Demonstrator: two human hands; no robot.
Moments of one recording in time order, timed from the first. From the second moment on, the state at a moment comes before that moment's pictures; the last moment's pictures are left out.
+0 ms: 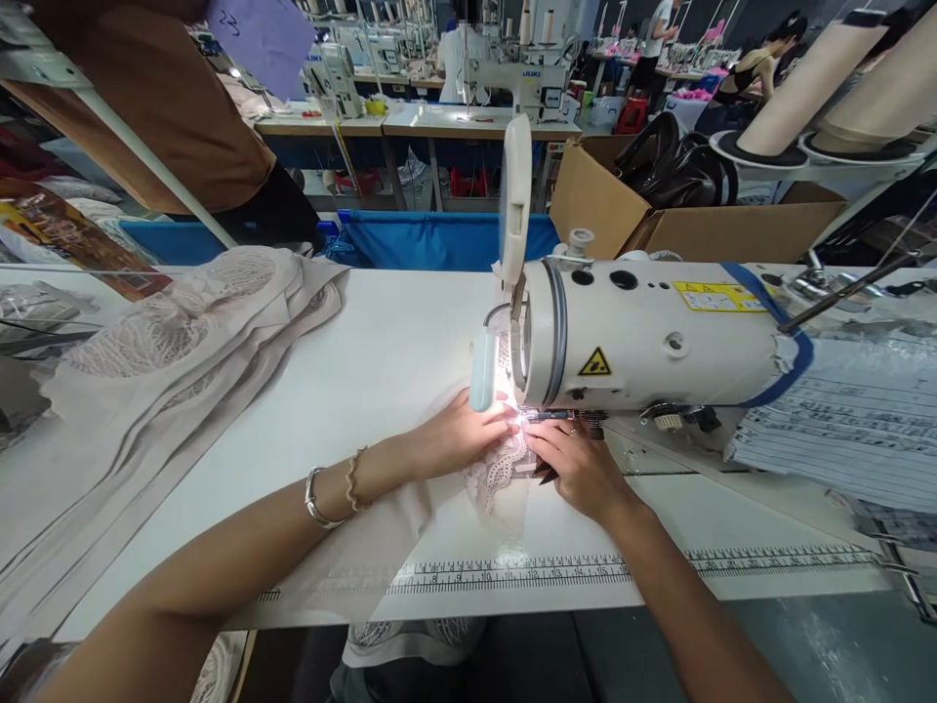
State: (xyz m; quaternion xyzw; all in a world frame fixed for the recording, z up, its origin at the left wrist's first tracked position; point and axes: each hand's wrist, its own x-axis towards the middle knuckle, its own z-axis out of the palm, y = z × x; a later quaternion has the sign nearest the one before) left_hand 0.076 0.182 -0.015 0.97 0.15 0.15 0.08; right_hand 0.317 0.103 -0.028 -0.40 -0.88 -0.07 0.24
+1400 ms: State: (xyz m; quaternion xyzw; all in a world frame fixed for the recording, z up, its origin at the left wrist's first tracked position) left_hand 0.080 0.166 -0.010 0.98 0.14 0.15 -0.01; right_hand 0.313 0.100 -0.017 -0.36 -0.89 -0.03 0.29
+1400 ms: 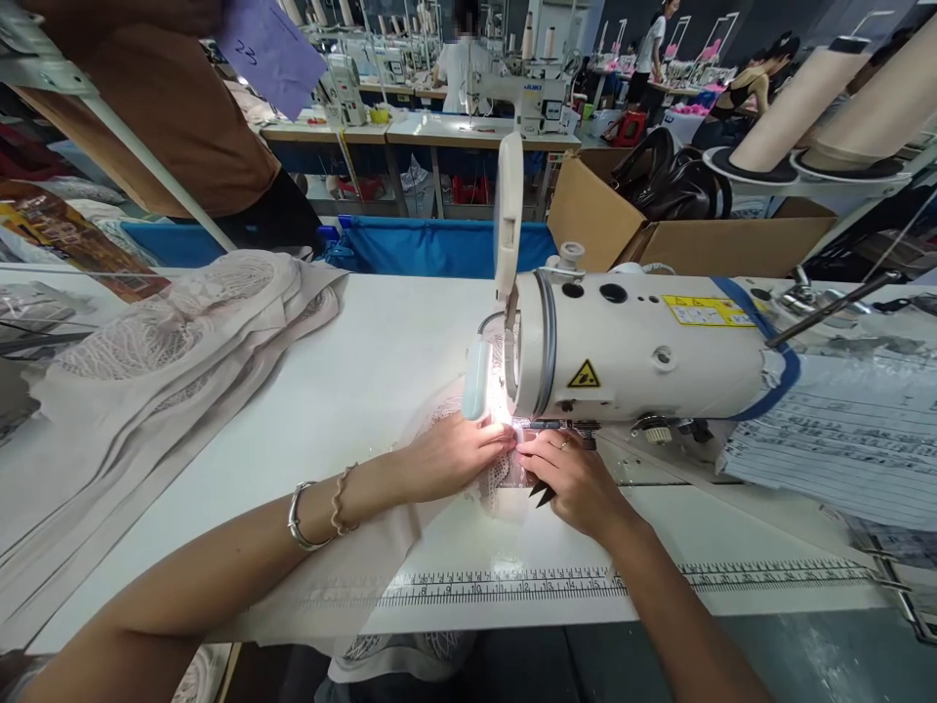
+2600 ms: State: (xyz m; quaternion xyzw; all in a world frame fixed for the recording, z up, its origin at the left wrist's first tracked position) left_hand 0.085 0.148 -0.022 0.98 0.13 0.16 -0.02; right_hand 0.321 0.099 -0.026 -0.41 -0.86 -0.06 0.29
